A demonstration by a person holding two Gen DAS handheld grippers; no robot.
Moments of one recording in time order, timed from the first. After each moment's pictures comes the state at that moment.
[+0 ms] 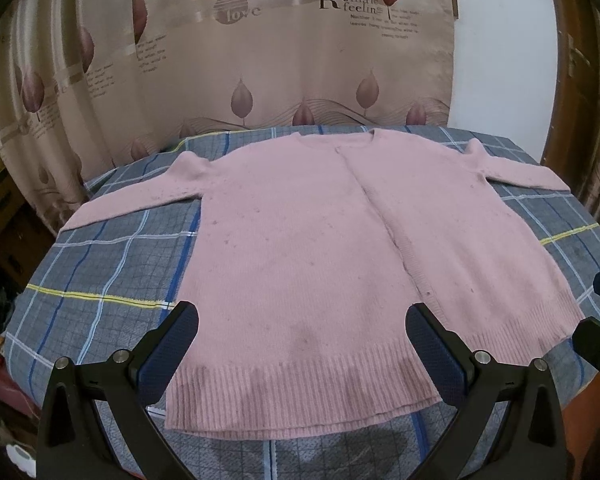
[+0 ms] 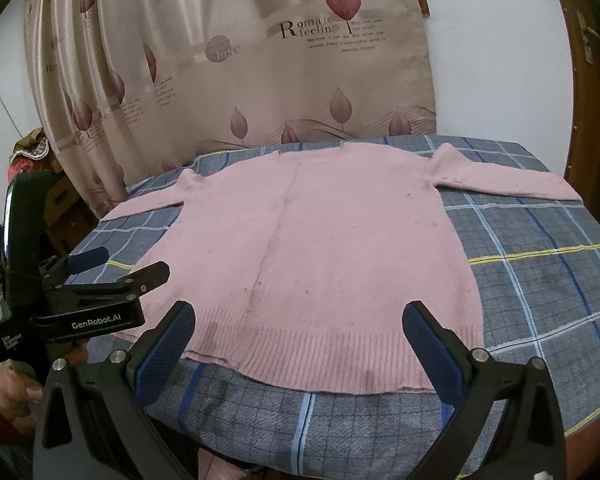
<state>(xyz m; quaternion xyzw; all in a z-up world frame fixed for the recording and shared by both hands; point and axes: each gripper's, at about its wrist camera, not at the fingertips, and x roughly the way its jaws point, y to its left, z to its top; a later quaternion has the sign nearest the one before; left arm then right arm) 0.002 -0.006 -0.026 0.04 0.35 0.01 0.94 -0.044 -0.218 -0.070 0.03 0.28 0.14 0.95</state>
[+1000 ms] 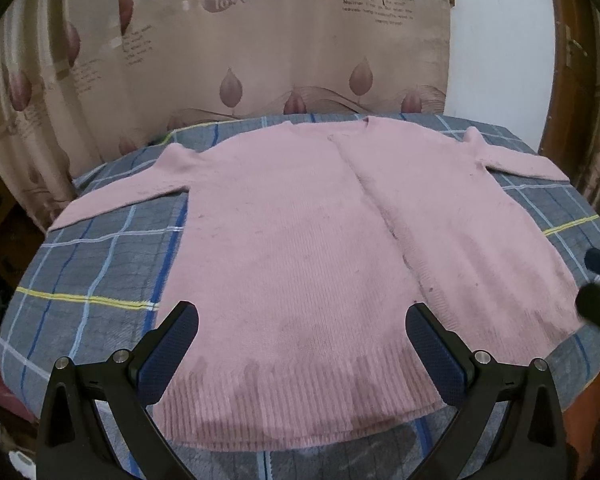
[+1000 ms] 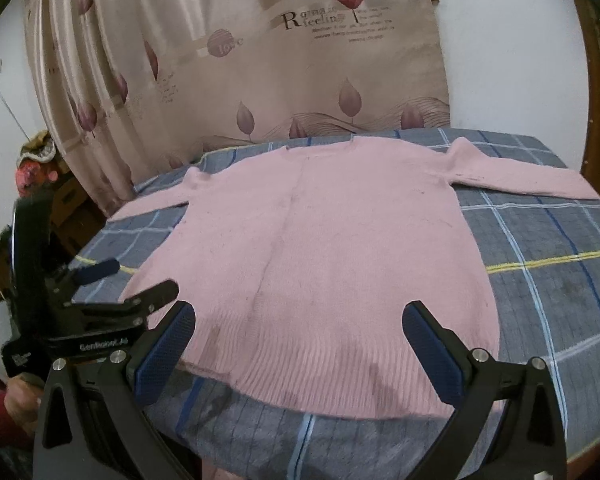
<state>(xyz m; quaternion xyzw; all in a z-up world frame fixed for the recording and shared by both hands) 0.020 -0.007 -0.036 0.03 0.37 -0.01 0.93 -0.019 -0.224 -0.068 0.05 0.29 0.17 0.94</state>
